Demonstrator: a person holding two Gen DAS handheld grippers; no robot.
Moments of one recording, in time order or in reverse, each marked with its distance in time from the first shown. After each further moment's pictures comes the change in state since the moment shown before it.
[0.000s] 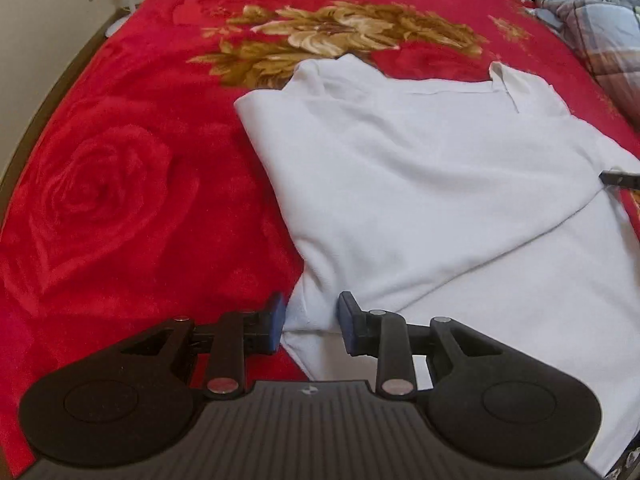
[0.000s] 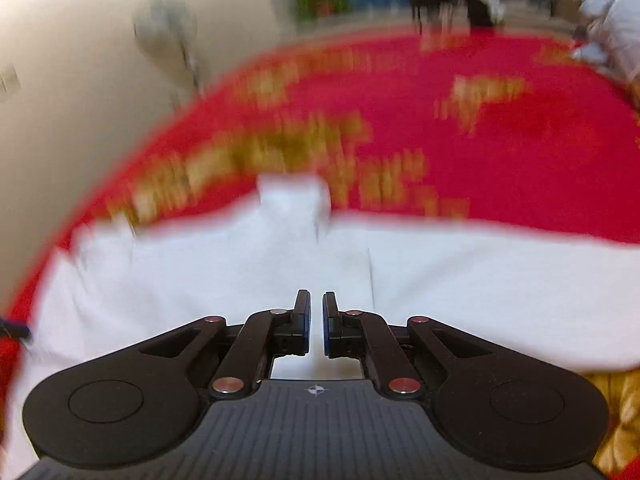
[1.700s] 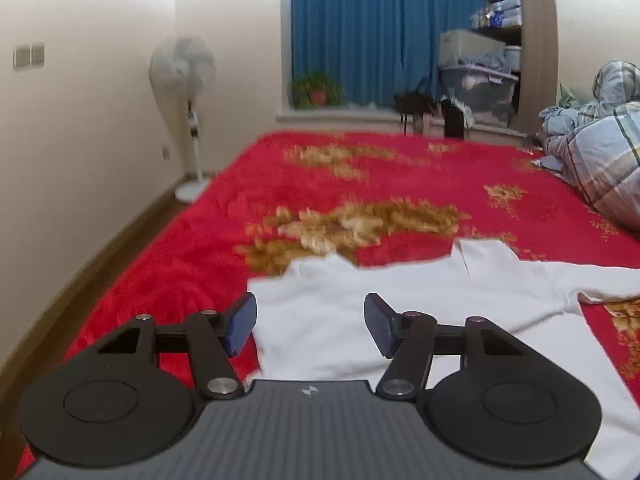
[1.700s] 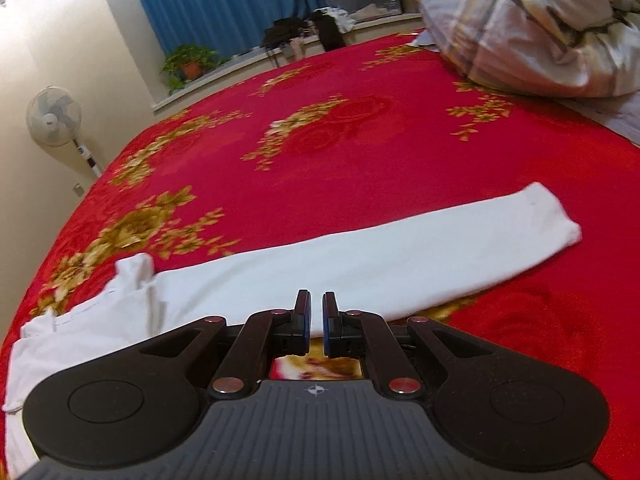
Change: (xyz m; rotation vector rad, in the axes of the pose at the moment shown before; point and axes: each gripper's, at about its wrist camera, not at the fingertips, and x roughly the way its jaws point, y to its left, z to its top) left arm -0.133 -0.115 -0.062 -0.029 -0.610 0.211; right arm -0.135 -0.184 -0.045 0.360 -0.247 -0.126
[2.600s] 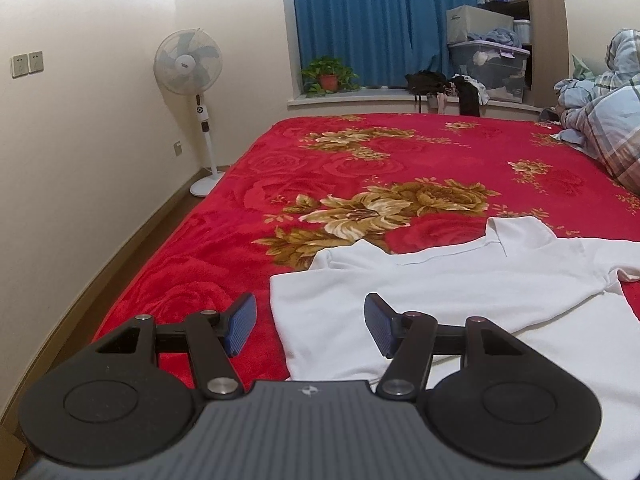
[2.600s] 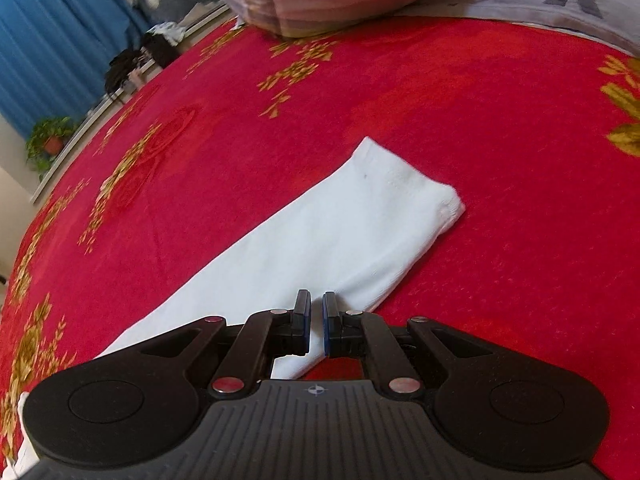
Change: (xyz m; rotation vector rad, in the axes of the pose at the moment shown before) left arm 0.046 0.017 -0.006 0.031 0.053 0.049; right arm 0.089 -0.139 0.018 0.440 0.018 -0.222
